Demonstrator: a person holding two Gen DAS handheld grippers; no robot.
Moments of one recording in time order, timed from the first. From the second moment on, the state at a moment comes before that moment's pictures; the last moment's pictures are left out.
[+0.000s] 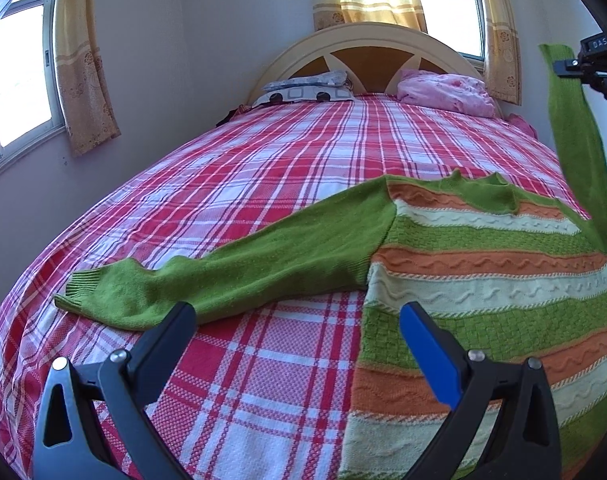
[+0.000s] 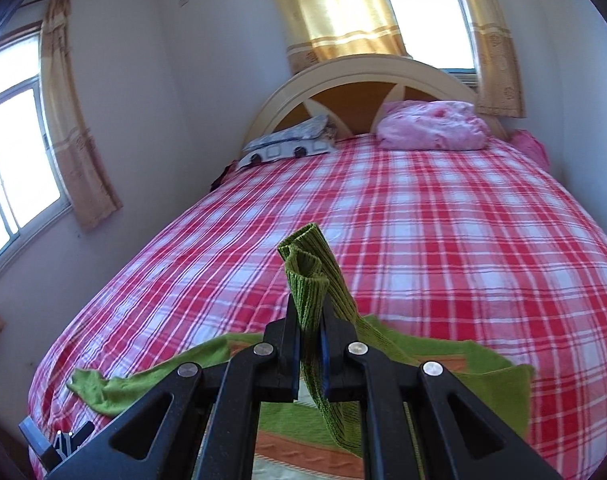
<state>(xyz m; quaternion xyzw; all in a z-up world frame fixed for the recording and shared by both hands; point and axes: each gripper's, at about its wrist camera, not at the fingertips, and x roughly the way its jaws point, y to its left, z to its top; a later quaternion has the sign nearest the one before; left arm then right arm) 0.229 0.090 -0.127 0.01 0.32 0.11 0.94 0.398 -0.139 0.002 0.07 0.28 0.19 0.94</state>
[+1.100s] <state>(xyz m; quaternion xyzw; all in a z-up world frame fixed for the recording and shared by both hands) 0.298 0.042 -0.119 0.01 0.39 0.00 0.92 0.295 -0.142 -0.160 -0.01 0.36 0.19 0.91</state>
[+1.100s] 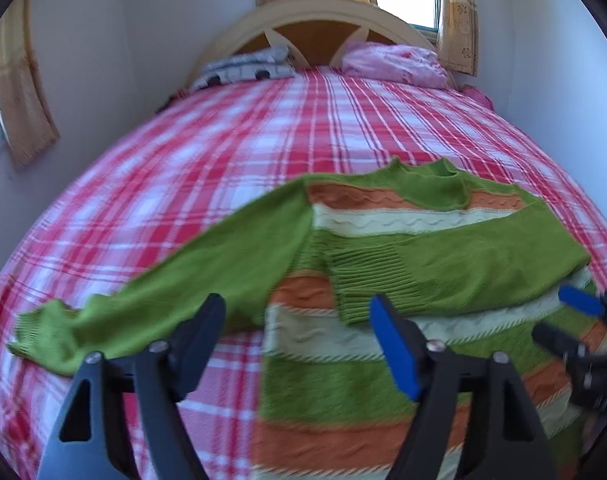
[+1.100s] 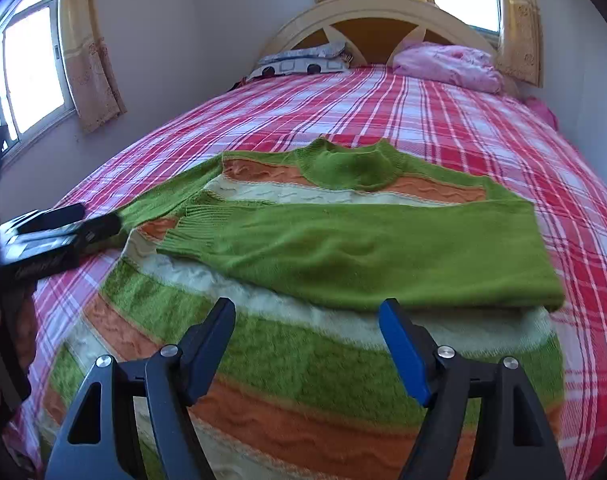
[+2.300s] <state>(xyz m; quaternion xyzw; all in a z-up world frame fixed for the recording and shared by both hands) 0.326 0.038 -0.160 -0.02 0.41 -0.02 0.91 0.278 -0.173 -0.168 0.05 0.33 0.19 0.92</state>
